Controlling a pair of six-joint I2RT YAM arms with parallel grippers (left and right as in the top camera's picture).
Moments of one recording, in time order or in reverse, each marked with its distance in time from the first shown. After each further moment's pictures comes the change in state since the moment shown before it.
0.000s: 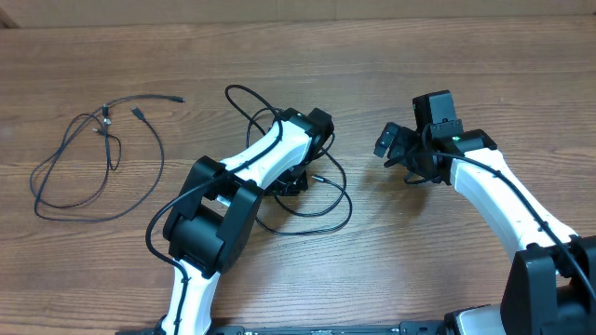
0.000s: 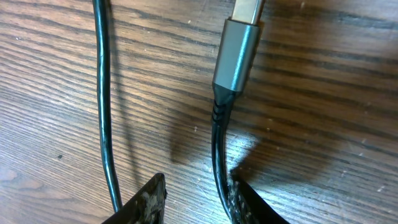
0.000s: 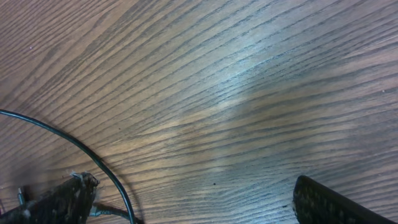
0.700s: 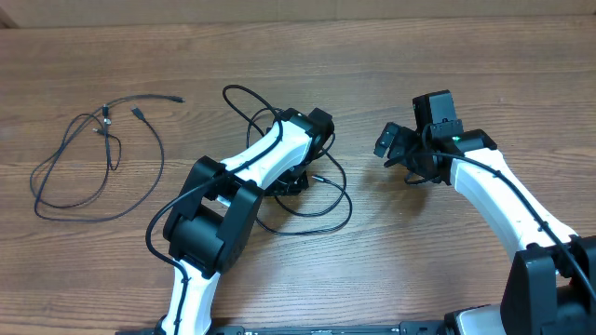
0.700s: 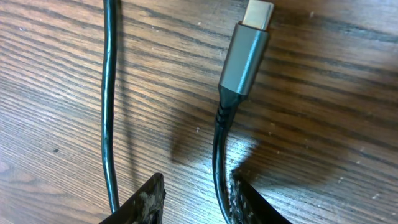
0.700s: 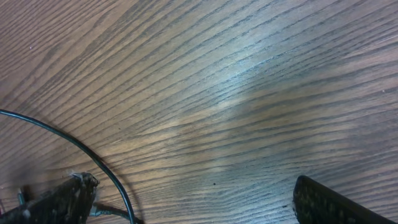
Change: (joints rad) left arm 0.000 0.000 0.000 0.003 -0.003 -0.058; right arm 0.000 0.000 0.000 0.000 0.000 0.000
